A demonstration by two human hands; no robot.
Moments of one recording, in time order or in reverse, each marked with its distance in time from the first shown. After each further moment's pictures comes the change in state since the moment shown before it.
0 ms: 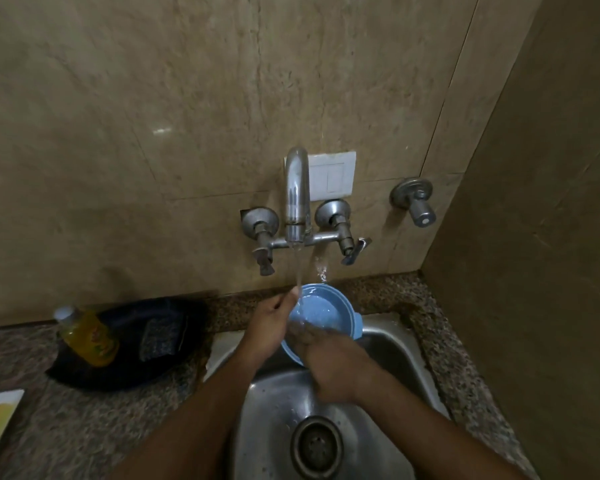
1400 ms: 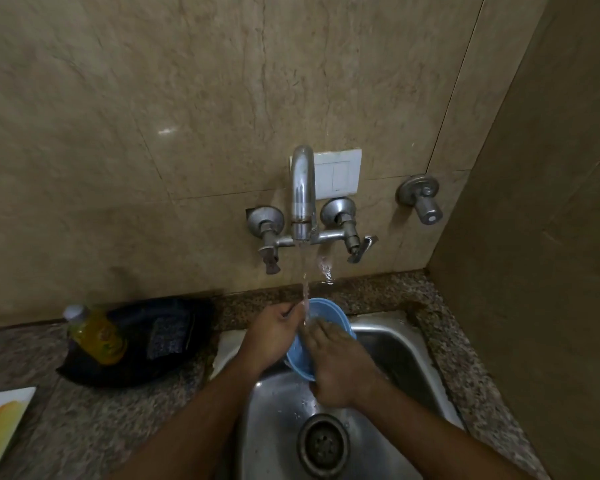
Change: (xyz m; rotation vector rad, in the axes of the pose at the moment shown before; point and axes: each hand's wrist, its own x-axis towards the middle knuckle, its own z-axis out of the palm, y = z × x) left_hand -0.005 -0.005 -0.014 0.355 -0.083 0.026; right_hand 0.001 -0.008 0.022 0.050 0.062 0.133
